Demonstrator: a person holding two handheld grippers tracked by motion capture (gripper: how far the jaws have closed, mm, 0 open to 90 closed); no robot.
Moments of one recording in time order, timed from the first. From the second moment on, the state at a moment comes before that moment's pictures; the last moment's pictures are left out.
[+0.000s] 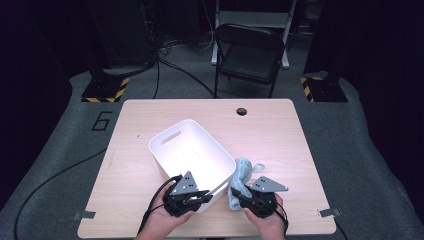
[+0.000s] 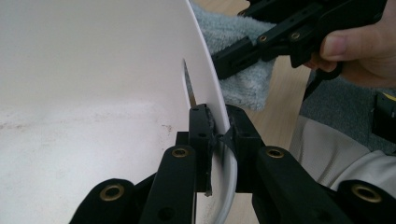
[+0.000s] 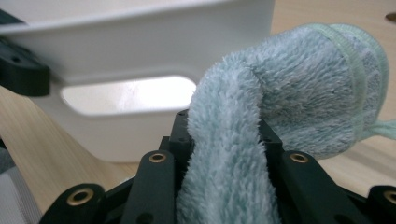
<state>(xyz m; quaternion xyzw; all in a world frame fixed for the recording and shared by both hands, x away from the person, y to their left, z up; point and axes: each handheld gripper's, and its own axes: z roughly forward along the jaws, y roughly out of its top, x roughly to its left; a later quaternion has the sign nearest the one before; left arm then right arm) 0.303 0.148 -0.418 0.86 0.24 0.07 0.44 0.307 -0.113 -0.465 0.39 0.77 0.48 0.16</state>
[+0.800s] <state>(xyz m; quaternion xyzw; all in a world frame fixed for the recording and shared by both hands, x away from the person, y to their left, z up) 0.302 0.148 -0.418 0.86 0.24 0.07 0.44 0.308 -0.114 -0.465 0.38 0.77 0.48 0.16</state>
